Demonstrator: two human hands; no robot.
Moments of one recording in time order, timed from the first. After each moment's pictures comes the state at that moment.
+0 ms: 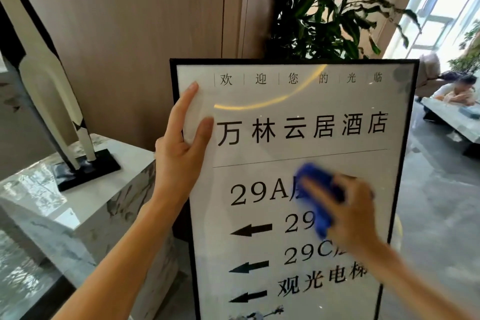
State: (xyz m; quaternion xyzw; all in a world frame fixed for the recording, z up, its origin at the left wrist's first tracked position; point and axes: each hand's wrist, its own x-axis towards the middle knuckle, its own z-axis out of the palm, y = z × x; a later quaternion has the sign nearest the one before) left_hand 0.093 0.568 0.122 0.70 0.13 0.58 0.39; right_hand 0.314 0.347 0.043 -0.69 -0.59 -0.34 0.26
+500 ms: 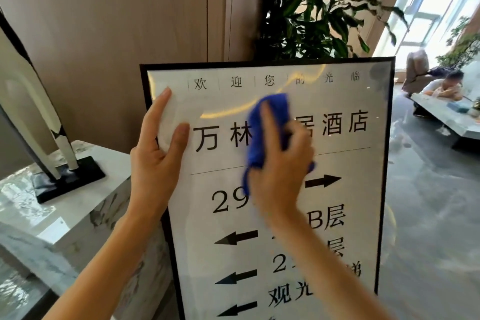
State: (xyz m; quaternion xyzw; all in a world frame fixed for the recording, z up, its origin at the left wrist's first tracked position) left_hand 0.093 0.576 0.112 0.69 0.13 0.59 0.40; right_hand 0.239 0.456 0.101 -0.73 -0.41 -0.35 0.43
